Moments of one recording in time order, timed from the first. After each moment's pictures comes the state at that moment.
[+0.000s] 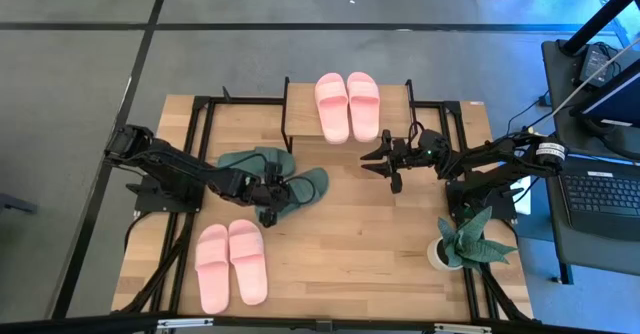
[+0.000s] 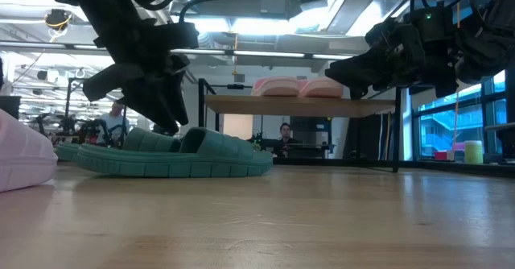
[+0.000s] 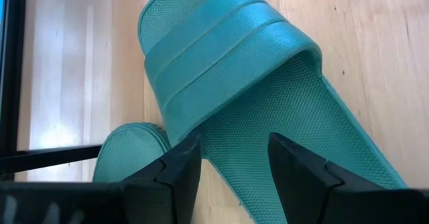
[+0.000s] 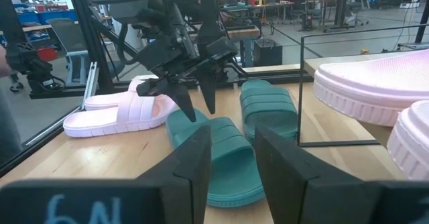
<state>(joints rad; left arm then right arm) -0.20 1.47 0.79 -0.40 -0.45 0.06 -0.41 1.38 0.23 1.13 -0.51 0.08</state>
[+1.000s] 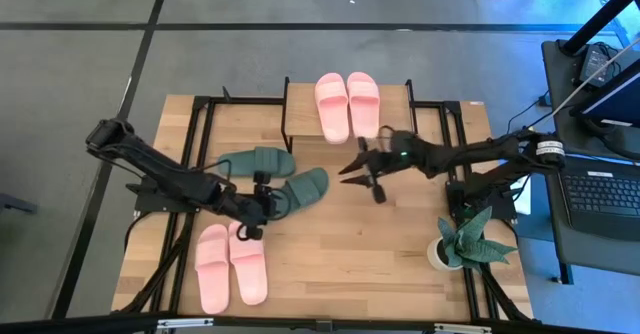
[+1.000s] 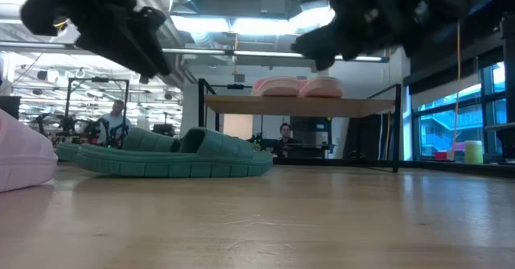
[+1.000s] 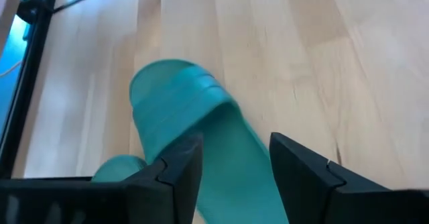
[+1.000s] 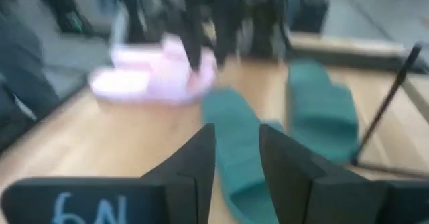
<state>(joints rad) -0.41 1.23 0.74 -0.39 -0.48 -0.03 -0.16 1.38 0.64 0.48 -0.38 -0.12</state>
